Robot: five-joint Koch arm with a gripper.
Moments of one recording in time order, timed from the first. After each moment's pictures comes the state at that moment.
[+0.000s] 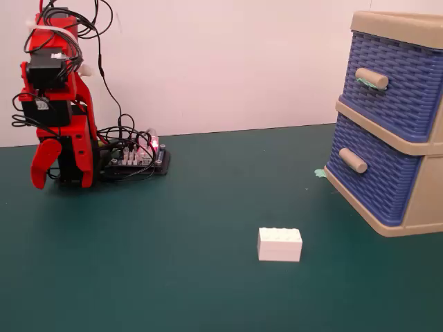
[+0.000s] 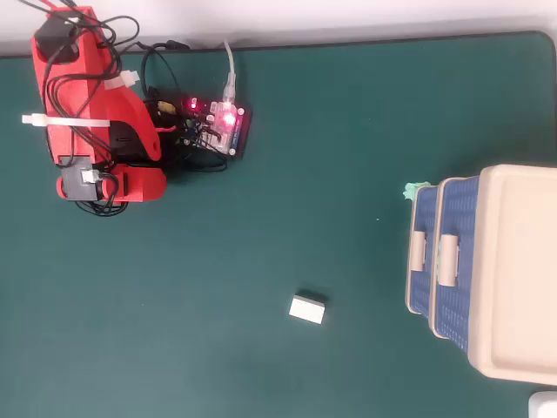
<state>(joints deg) -12.9 132.0 141.9 86.0 89.1</state>
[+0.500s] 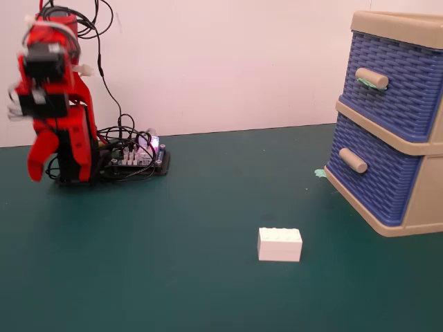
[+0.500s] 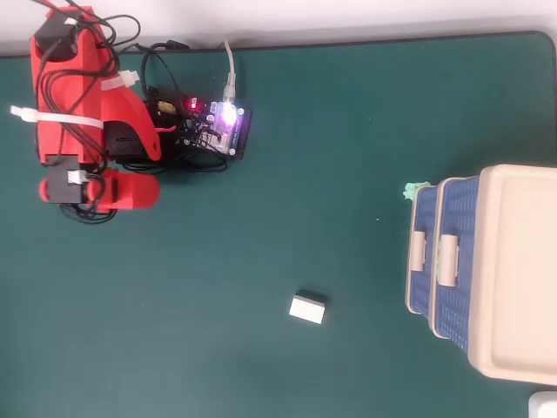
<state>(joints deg) -12.9 132.0 130.2 92.4 89.8</state>
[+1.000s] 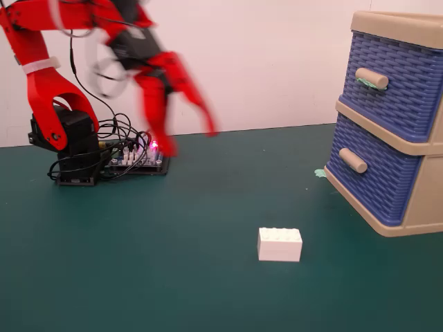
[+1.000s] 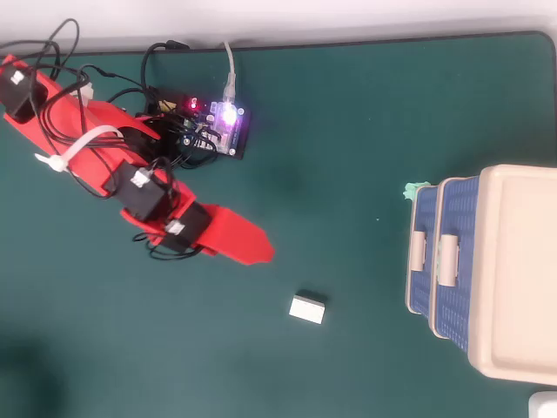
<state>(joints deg) -66.9 113.6 106.6 53.3 155.9</state>
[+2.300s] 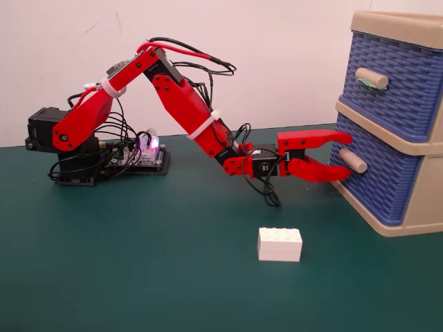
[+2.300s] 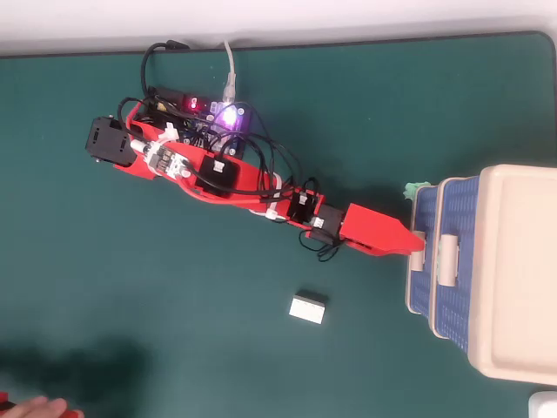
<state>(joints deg) -86.3 44.3 82.6 -53.2 168.8</state>
